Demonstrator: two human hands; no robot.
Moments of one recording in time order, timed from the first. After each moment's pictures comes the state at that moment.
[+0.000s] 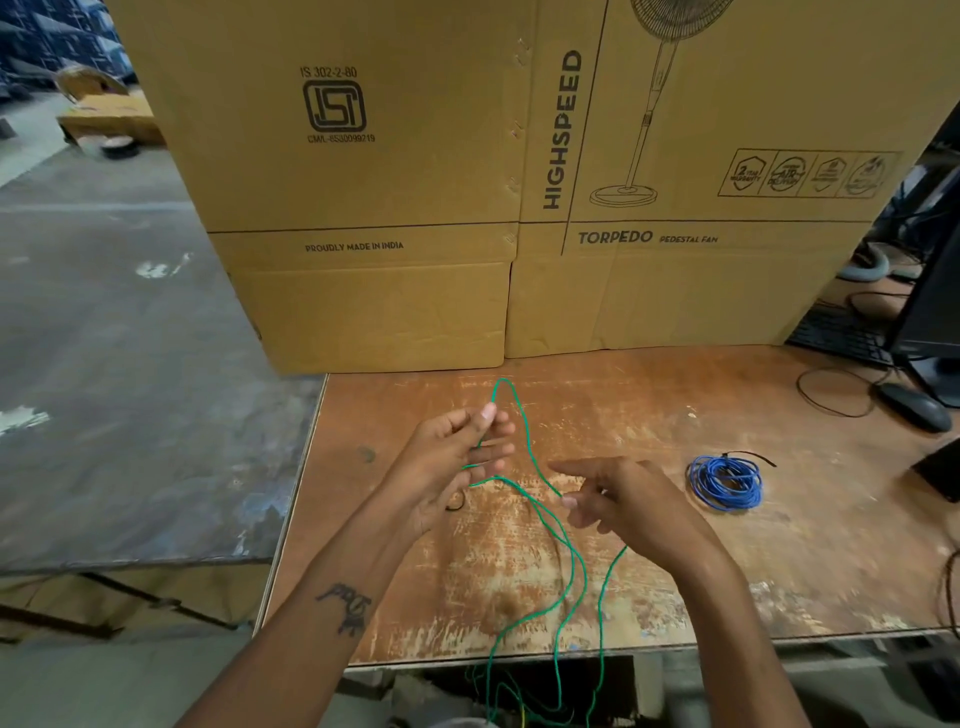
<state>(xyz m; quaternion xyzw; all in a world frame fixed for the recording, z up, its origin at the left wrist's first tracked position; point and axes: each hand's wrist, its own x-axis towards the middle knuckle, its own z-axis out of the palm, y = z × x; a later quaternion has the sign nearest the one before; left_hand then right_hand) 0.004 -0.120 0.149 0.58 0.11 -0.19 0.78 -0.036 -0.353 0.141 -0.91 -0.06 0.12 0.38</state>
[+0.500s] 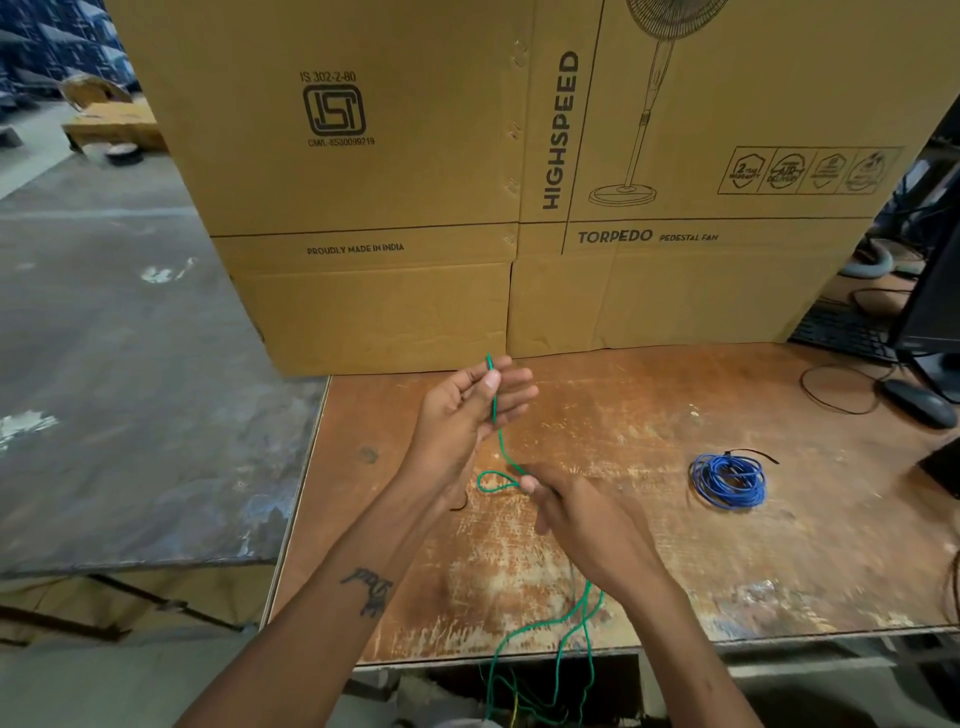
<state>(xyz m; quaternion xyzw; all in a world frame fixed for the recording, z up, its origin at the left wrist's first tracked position) 0.015 -0.138 0.168 0.51 -0.01 -0.07 0.85 -0.055 -0.305 0.135 -0.97 -0.08 0.02 0.23</state>
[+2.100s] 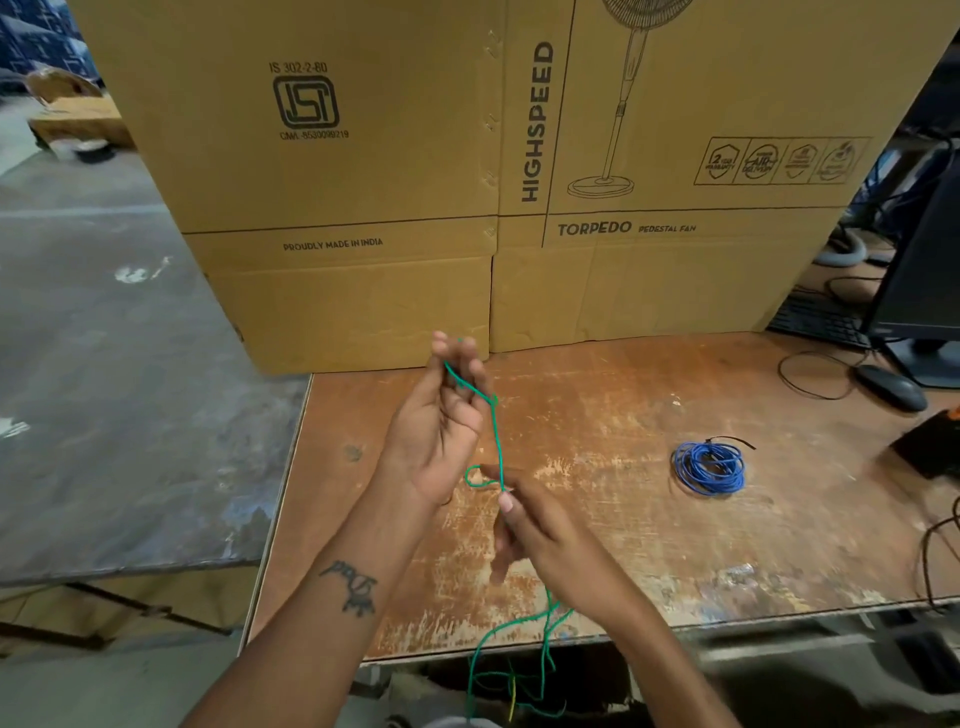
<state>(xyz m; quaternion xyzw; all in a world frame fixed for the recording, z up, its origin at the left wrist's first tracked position) 0.012 -0.143 0.186 0.10 0.03 -0.12 0.99 -0.084 -0.296 0.121 -0.79 -0.10 0.12 0.60</state>
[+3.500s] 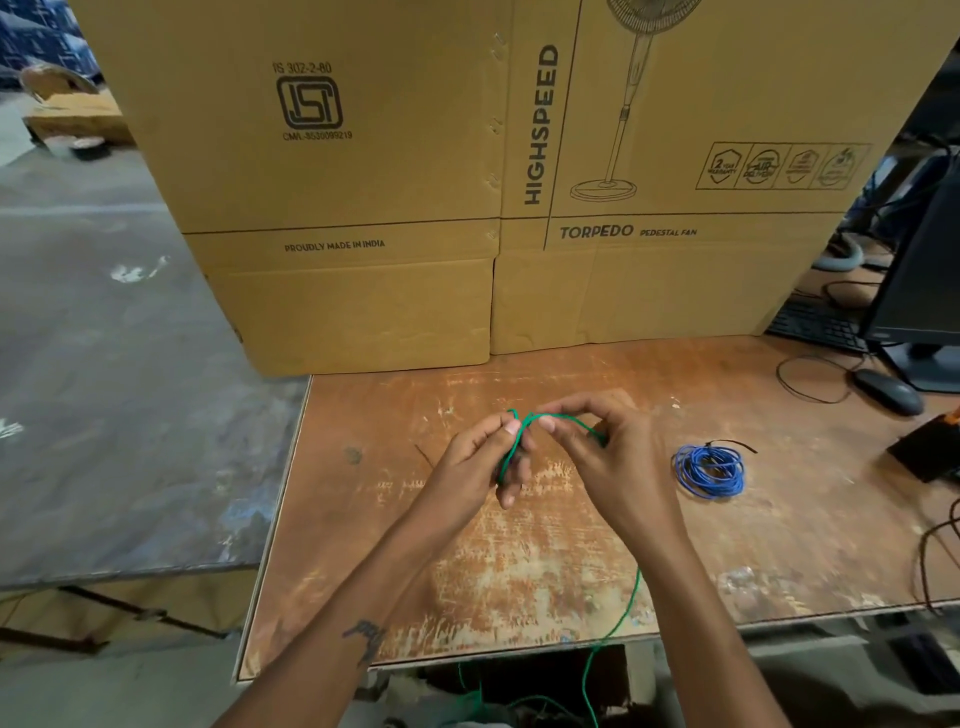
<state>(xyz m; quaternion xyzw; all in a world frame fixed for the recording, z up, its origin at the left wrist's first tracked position) -0.020 -0.145 0.146 0.66 -0.11 -0.15 0.73 -0.038 -0.323 0.171 -0.84 0.01 -0.13 0.52</state>
